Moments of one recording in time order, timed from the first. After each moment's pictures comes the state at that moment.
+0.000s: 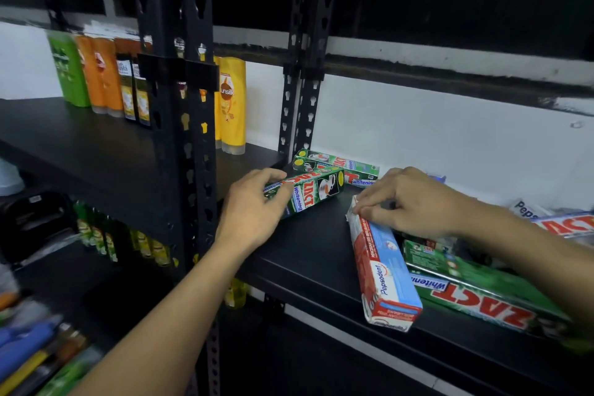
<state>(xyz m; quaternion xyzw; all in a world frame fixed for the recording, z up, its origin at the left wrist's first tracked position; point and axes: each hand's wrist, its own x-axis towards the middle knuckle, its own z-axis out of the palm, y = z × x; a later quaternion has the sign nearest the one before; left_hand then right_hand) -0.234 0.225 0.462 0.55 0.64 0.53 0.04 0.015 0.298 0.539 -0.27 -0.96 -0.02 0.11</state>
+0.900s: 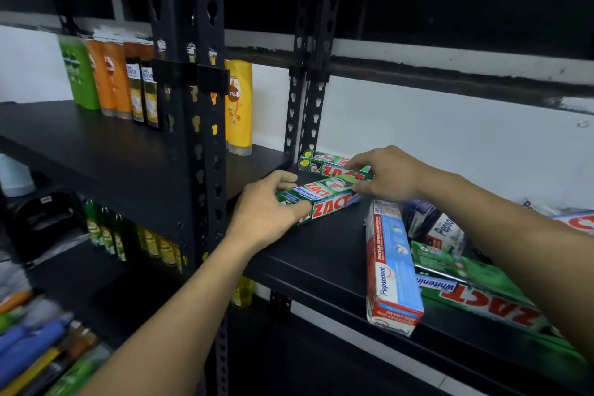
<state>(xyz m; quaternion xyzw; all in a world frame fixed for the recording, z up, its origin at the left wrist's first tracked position) -0.230 0.220 0.467 0.56 0.66 0.49 0.13 -0.031 0.335 0.554 -0.40 -0.91 -0.04 0.07</state>
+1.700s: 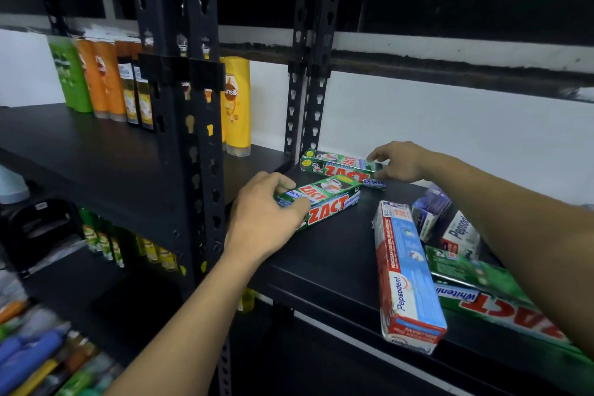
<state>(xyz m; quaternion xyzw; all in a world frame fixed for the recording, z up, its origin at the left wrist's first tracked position) -0.233 0.227 0.461 0.55 0.66 0.51 0.06 -0.025 0.413 0.548 -0.50 -0.86 0.00 0.02</state>
